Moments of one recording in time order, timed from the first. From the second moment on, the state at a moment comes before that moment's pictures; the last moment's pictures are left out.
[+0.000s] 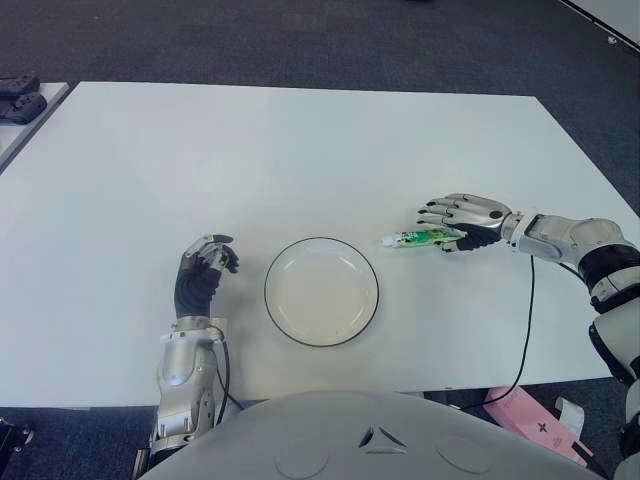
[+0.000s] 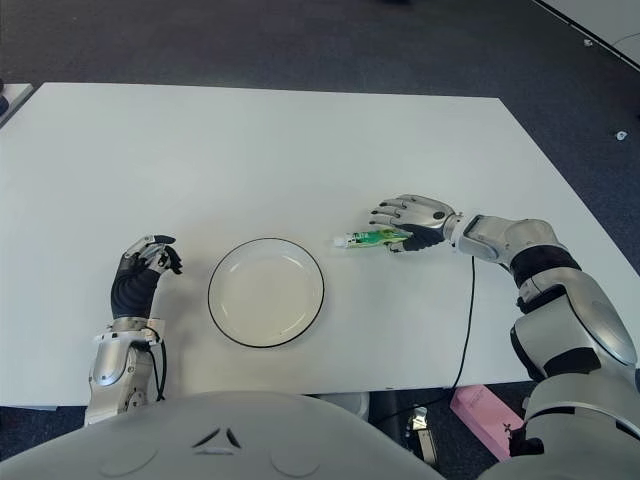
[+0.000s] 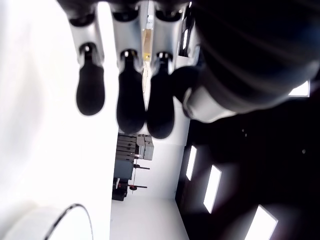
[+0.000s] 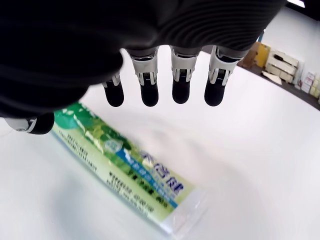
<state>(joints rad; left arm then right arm) 0.45 -0.04 0.08 -0.07 -0.15 -0.31 -0.10 -0.70 -0.89 0.76 0.98 -1.16 -0.86 -0.35</state>
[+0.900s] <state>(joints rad) 0.50 -0.04 0.07 -0.11 -0.14 -0.31 -0.10 -0.66 -0.84 0.85 1.05 -1.16 -0.74 -0.44</state>
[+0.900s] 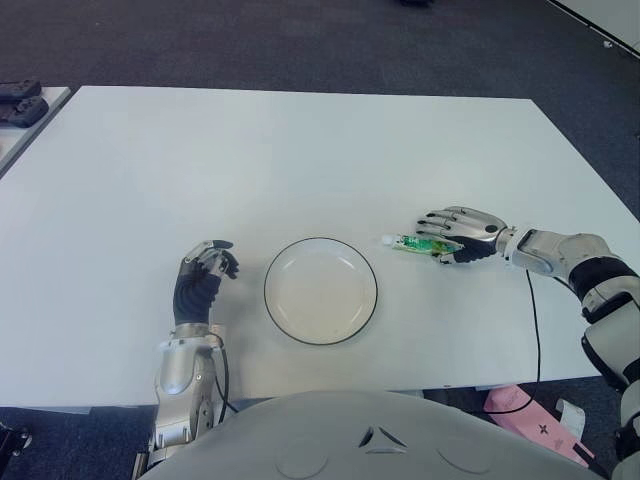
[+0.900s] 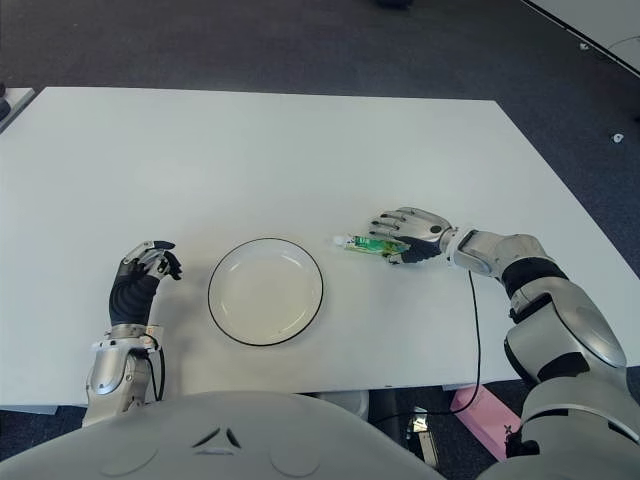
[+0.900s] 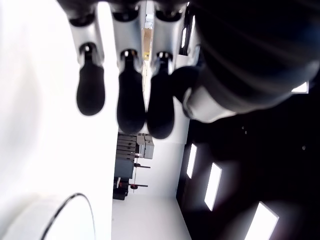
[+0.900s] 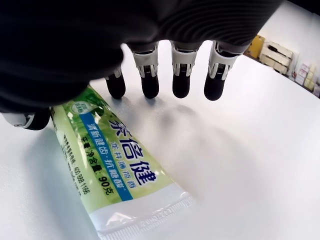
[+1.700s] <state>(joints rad) 0.50 -0.04 0.08 -0.12 -0.14 -0.29 -0.09 -0.54 -0.74 0.81 1.13 -1.06 -0.60 -0.69</state>
